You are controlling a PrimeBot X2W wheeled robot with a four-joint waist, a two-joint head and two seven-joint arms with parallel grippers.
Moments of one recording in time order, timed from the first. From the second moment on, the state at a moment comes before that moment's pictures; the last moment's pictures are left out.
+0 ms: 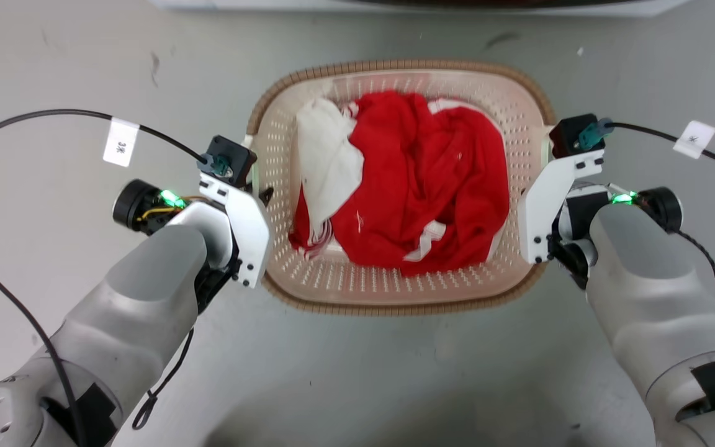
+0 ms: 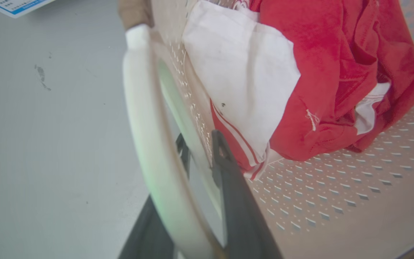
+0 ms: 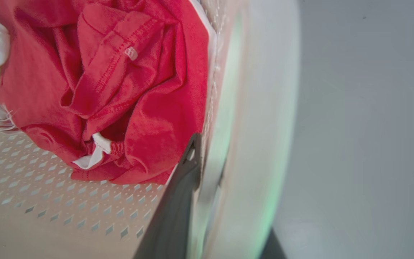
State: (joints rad) left arm -1.02 0.31 -1.18 1.02 -0.92 -0.13 -0.02; right arm -1.00 -0.05 0.21 1.28 0.15 0.13 0.21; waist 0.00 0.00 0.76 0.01
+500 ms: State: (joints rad) left arm -0.88 0.43 -1.27 0.78 -1.07 -0.12 0.28; right arm -0.87 -0.05 0.38 1.26 0.33 0.13 0.54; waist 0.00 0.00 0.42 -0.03
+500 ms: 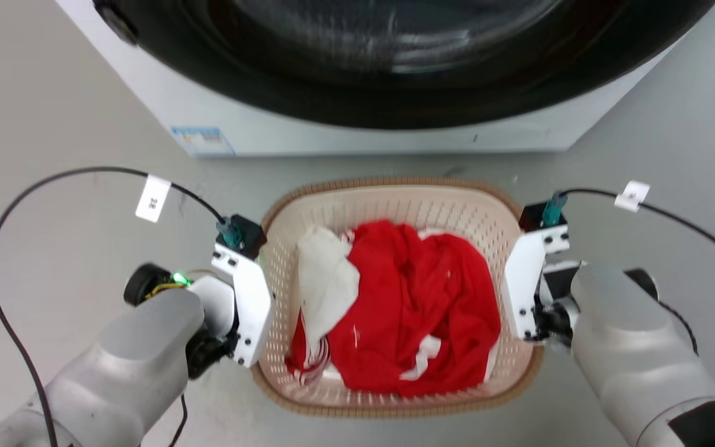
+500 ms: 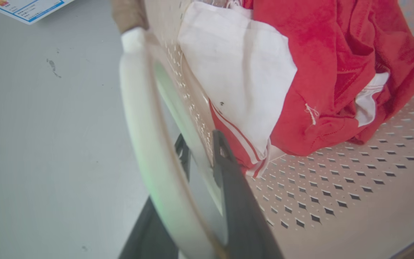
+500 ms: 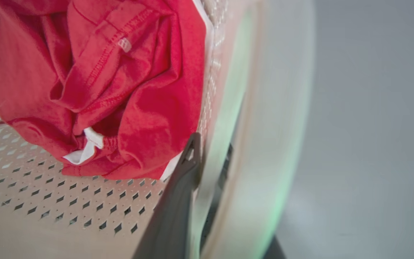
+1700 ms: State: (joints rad) left arm -0.68 0.54 -1.28 0.57 -1.23 -0.12 0.60; right arm -0.71 -0.05 0.55 1.23 0.50 0.13 0.80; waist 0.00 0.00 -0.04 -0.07
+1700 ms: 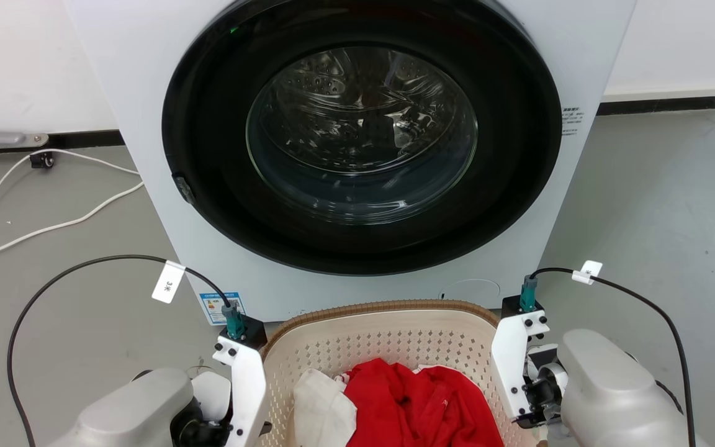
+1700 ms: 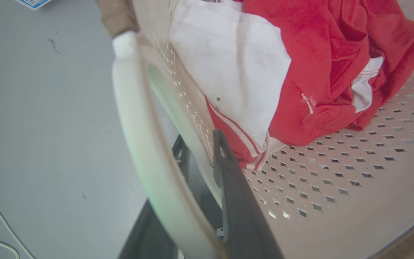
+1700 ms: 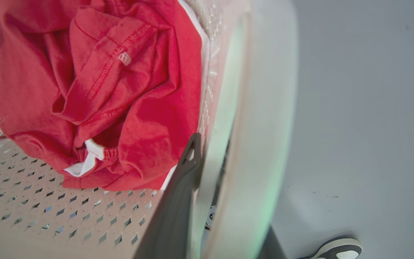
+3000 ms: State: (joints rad) left arm -0.68 0.54 -1.28 0.58 -1.24 -0.12 0.61; right arm -0.73 -0.05 0.61 1.25 0.56 0.13 0.78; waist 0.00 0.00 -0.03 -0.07
